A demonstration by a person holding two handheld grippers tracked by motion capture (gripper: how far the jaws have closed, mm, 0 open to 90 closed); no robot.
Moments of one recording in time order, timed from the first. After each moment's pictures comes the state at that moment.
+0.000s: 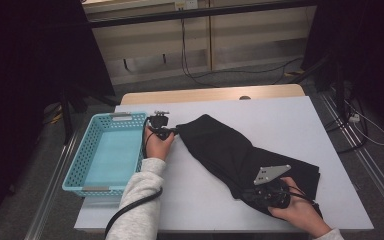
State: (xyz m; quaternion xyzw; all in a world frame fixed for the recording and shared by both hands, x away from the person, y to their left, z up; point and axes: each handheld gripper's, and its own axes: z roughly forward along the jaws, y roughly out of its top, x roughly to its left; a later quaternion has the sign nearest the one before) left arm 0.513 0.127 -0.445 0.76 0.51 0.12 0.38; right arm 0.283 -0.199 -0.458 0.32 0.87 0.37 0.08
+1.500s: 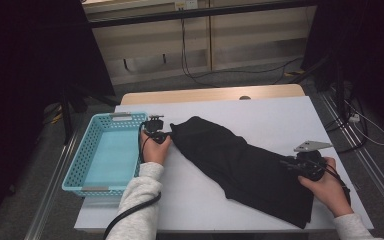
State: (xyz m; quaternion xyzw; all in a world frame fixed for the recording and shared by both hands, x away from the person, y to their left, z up) left arm 0.500 0.137 -0.447 0.74 0.55 0.11 0.37; right arm 0.331 -0.307 -0.460 0.50 0.78 0.32 0.22
